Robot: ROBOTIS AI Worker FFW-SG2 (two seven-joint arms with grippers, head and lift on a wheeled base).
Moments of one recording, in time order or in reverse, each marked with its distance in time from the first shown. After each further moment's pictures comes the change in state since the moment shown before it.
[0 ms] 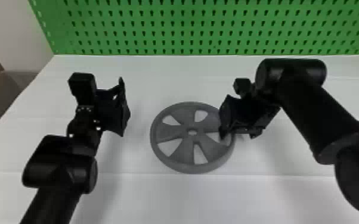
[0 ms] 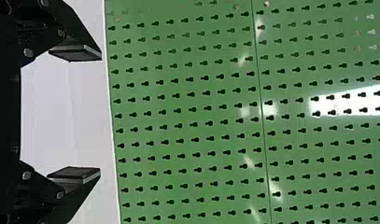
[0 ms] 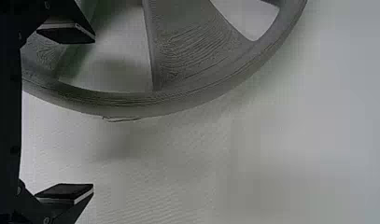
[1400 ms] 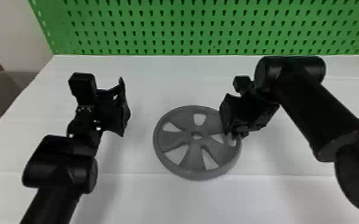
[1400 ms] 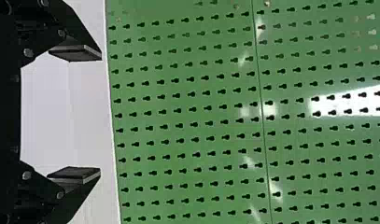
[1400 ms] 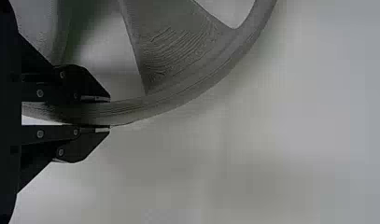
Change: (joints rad) left arm 0.000 0.000 -0.001 0.002 0.002 -0.001 0.000; right arm -0.010 0.000 0.024 0.000 -0.006 -0.002 -0.022
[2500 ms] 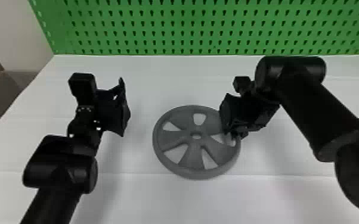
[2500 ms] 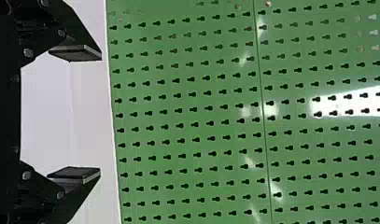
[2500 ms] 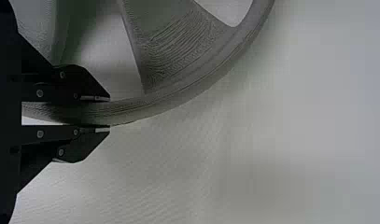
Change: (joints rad) left arm -0.001 0.000 0.000 0.003 0.003 0.000 0.000; right arm -0.002 0.000 -0.010 0.001 -0.004 0.003 0.000
